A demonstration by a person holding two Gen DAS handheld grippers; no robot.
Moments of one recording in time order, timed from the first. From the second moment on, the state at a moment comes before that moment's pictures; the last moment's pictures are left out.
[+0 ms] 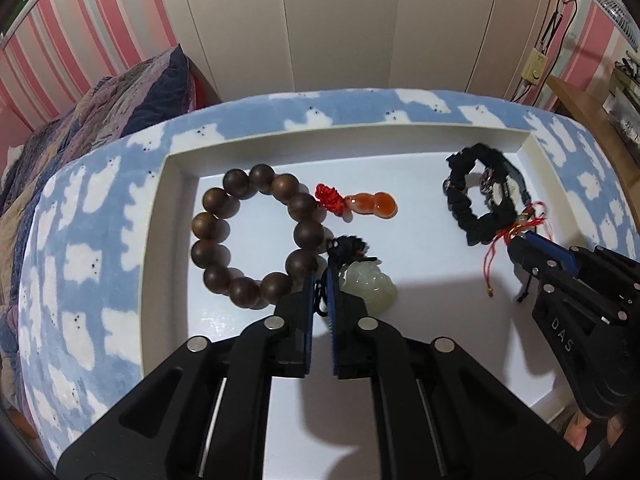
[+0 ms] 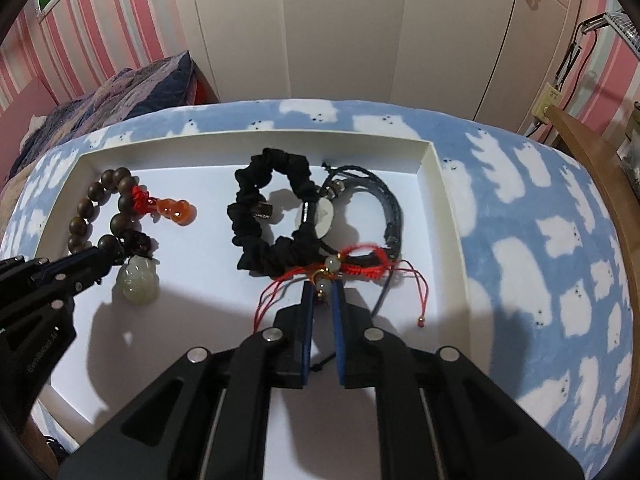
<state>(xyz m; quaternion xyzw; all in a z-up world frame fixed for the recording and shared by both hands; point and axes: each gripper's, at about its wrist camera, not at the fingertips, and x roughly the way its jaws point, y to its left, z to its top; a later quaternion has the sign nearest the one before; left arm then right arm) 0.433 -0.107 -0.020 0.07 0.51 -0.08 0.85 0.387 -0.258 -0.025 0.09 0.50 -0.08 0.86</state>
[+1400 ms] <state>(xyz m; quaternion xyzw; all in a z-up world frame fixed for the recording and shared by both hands) 0.196 0.013 -0.030 0.01 0.47 -0.06 0.88 0.165 -0.248 -0.039 0.11 0.45 -0.11 0.88</state>
